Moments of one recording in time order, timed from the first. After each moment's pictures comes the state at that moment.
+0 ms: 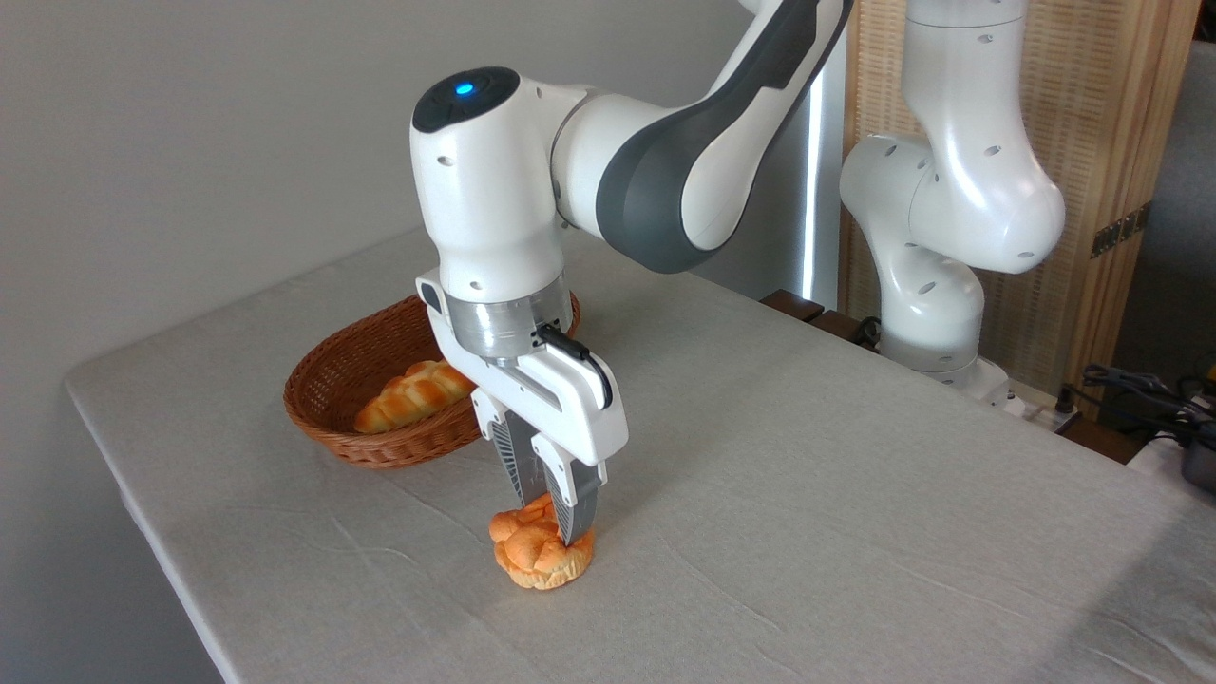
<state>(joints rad) -0.10 -0.01 0.09 -2.08 -0.05 2.07 0.78</state>
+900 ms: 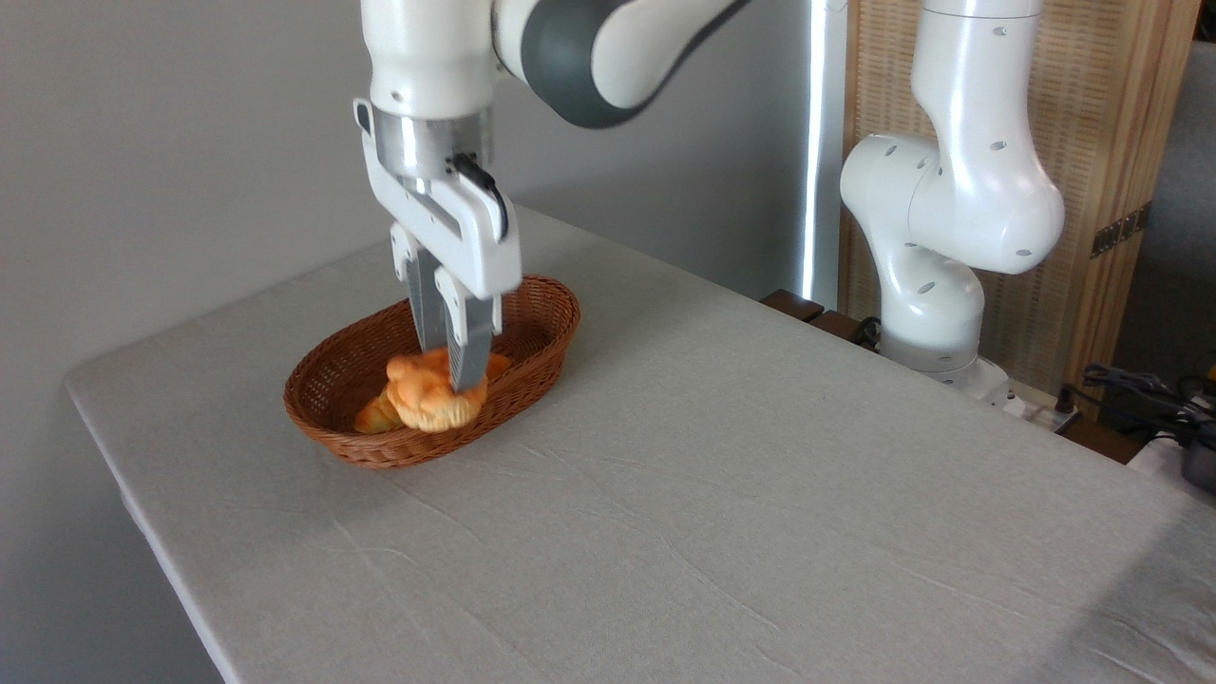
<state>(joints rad) -0.11 -0.13 -0.10 -2.00 -0.16 2.01 0.70</state>
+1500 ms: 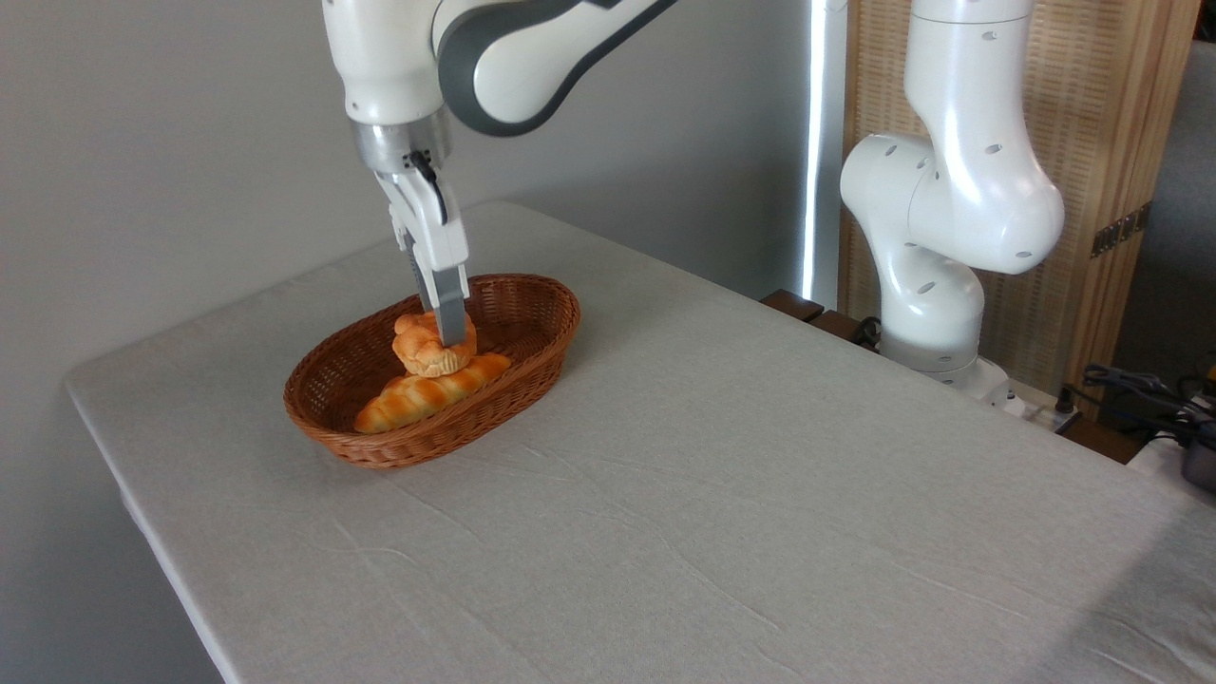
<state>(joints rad) -0.12 -0.03 -0.37 -2.00 -0.16 2.01 0.60</state>
